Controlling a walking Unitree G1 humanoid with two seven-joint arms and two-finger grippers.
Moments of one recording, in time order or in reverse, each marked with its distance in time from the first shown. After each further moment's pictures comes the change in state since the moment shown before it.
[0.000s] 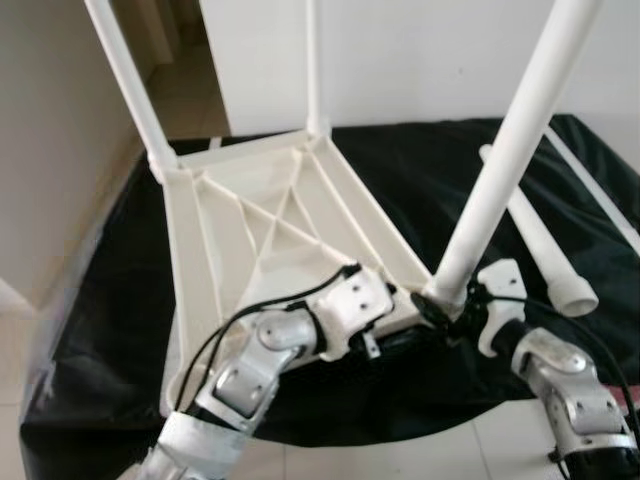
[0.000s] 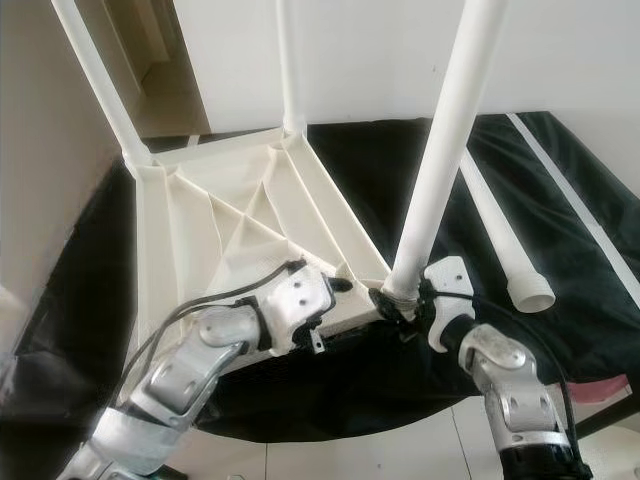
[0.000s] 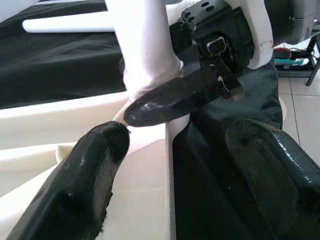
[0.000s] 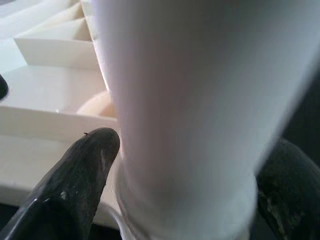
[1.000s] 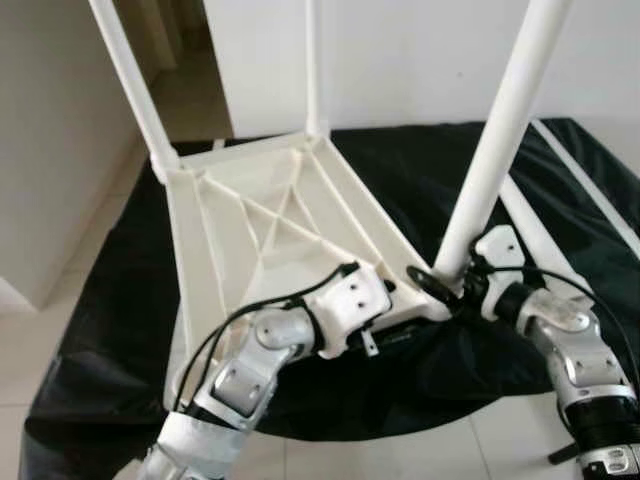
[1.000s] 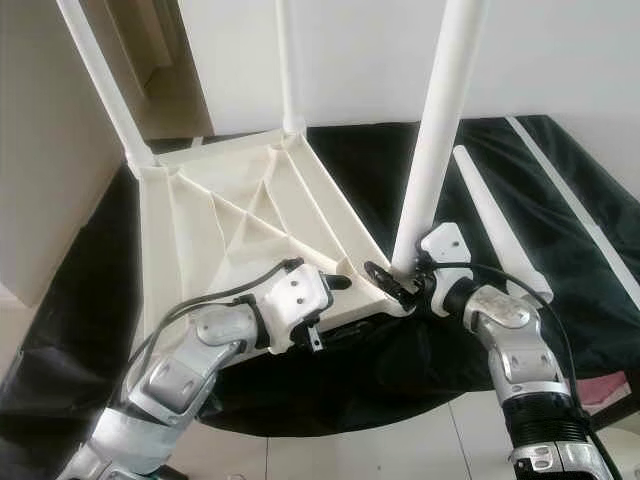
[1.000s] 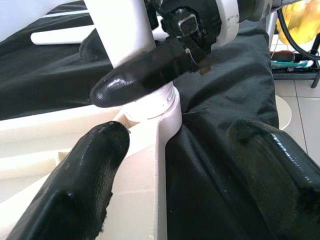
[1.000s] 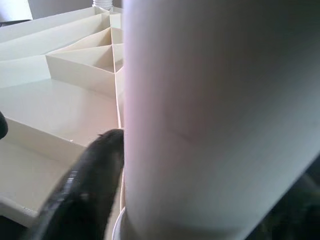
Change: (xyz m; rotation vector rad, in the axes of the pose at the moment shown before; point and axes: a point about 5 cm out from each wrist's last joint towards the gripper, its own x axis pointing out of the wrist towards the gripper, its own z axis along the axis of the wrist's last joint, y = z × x) left arm -0.001 0.002 0.002 0.020 -0.016 0.016; right arm 0.021 -0.019 0.024 -0.159 -0.064 0.132
